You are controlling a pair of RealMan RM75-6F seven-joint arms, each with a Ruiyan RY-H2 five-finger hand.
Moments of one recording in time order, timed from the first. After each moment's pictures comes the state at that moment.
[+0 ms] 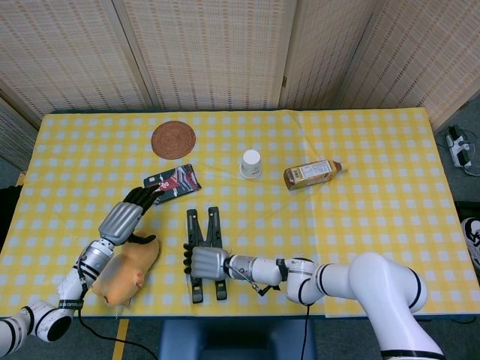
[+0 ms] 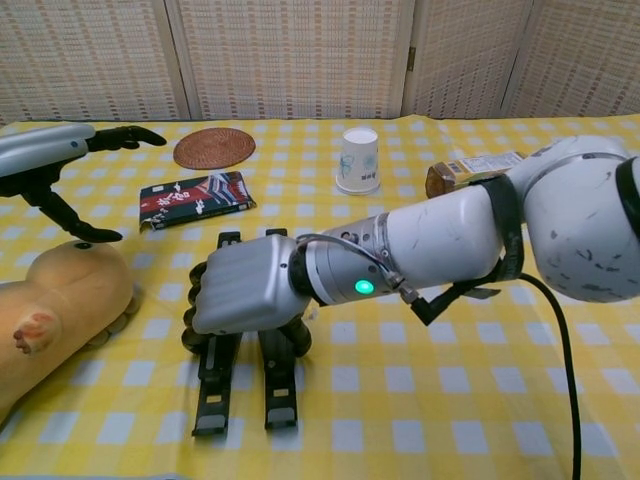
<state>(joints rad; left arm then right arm) -0.63 -1.36 -0.09 -1.42 1.40 1.01 -0.11 1.32 -1.76 0.00 -1.20 -1.67 0.51 -0.29</state>
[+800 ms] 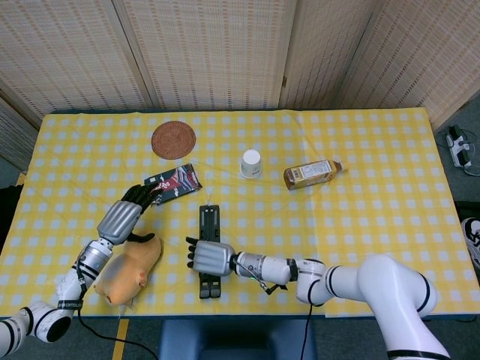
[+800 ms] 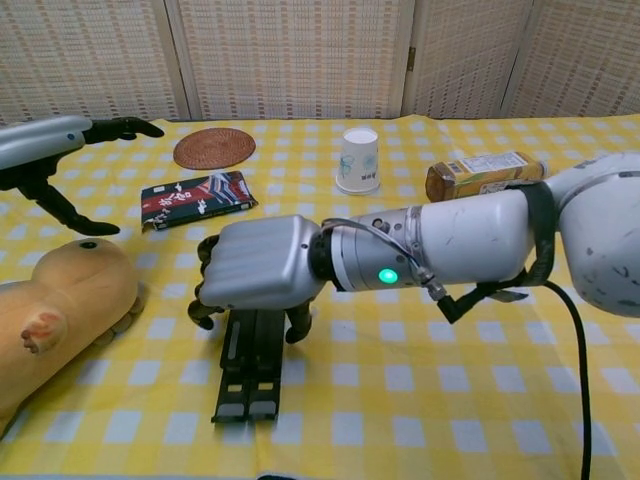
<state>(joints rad) -0.63 -1.35 -0.10 -1.44 1.40 1.03 -0.07 1.24 -1.74 -0.01 -1.20 -1.68 0.67 -0.28</state>
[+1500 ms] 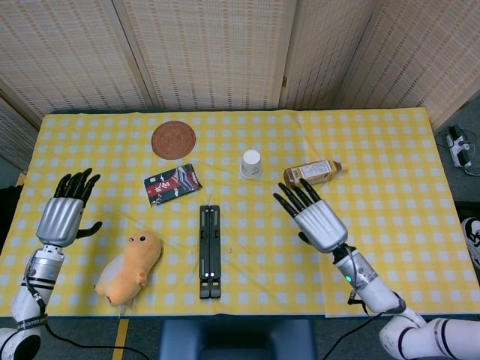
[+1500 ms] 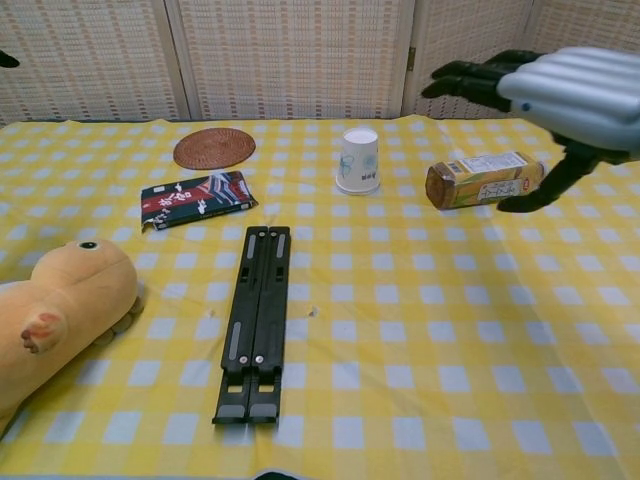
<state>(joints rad) -0.45 -1.19 -0.13 -1.58 1.27 1.29 0.19 0.64 -1.28 -0.02 -1.72 -1.38 1.28 -0.49</state>
